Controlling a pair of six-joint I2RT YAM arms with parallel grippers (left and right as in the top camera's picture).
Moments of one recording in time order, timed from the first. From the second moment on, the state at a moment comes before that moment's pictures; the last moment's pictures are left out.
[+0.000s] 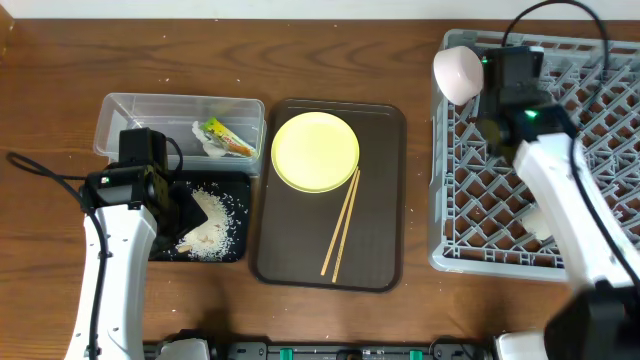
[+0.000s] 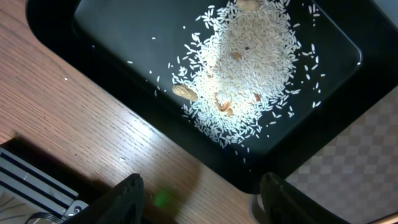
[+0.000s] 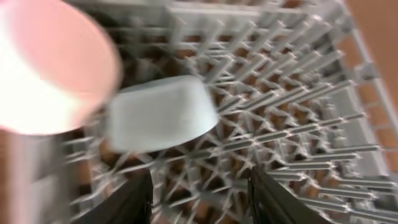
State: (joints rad) left arm 0.13 1.29 1.06 -1.25 -0.08 -0.54; right arm 0.14 1.58 1.35 -0.68 0.49 0.18
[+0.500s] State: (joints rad) left arm 0.13 1.29 1.06 -1.25 -0.08 -0.54; right arm 0.31 1.54 1.34 -0.91 -0.13 0.20
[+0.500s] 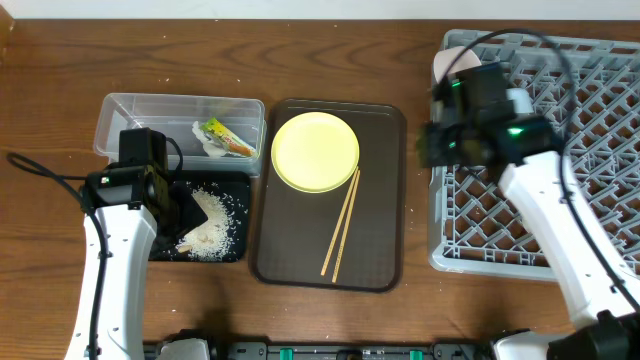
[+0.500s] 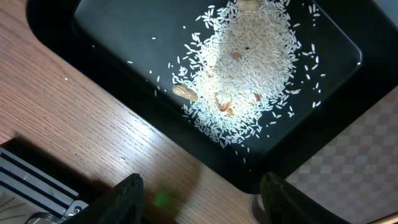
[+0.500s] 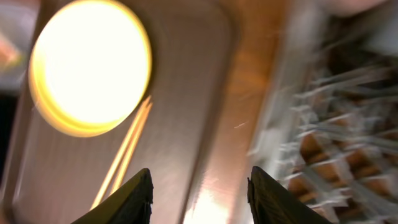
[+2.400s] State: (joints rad) left arm 0.13 1.29 1.06 -1.25 -0.08 -0.54; right arm 0.71 1.95 1.25 -0.90 0.00 0.71
